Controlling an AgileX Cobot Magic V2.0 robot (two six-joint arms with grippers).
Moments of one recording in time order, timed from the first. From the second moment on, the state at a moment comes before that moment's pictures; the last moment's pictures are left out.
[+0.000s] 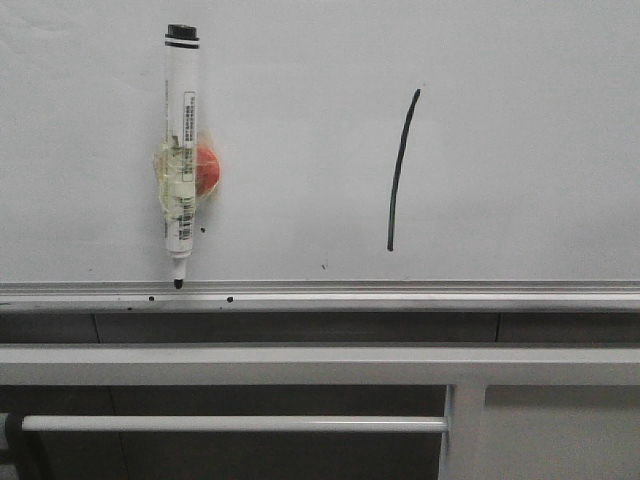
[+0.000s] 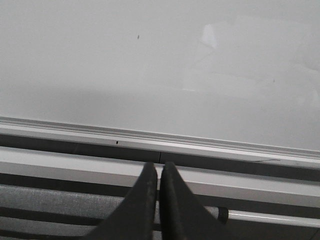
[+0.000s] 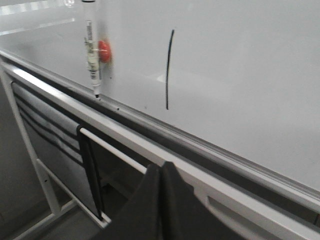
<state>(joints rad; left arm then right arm) -0.04 0.00 0.00 0.04 0.34 -0.19 0.59 0.06 0.02 -0.03 0.10 0.03</state>
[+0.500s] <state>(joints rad) -0.04 0.00 0.00 0.04 0.34 -0.19 0.07 -0.01 0.02 -0.01 0.18 0.03</state>
